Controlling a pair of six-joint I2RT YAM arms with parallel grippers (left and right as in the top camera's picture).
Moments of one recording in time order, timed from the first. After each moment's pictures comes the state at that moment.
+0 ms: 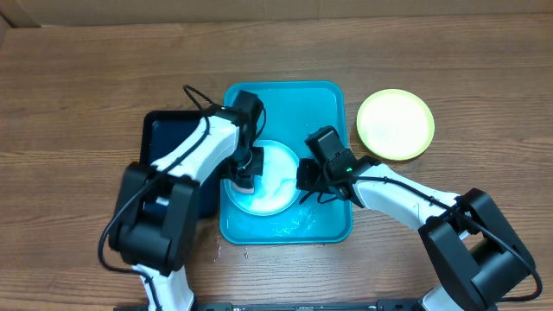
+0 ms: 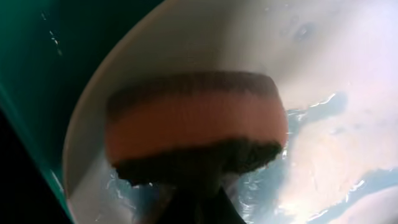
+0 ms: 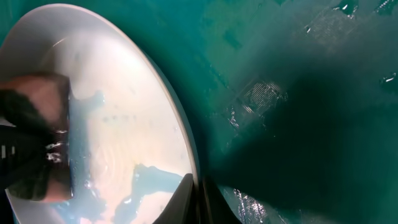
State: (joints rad) left arm -0.35 1.96 1.29 -0.93 0.06 -0.31; right arm 0.61 1.76 0.92 -0.24 -0.17 0.72
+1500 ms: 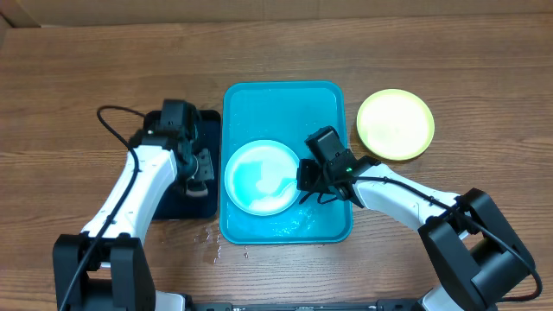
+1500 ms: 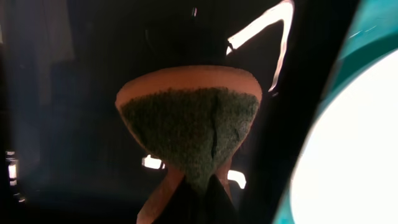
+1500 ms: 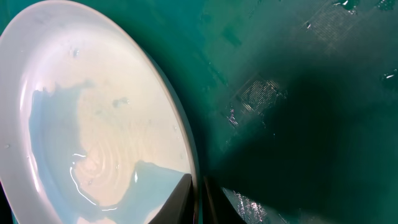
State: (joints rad) left arm -0.08 1.60 1.02 -0.85 -0.04 -0.28; right arm 0.61 1.76 0.92 -0.24 -0.17 0.72
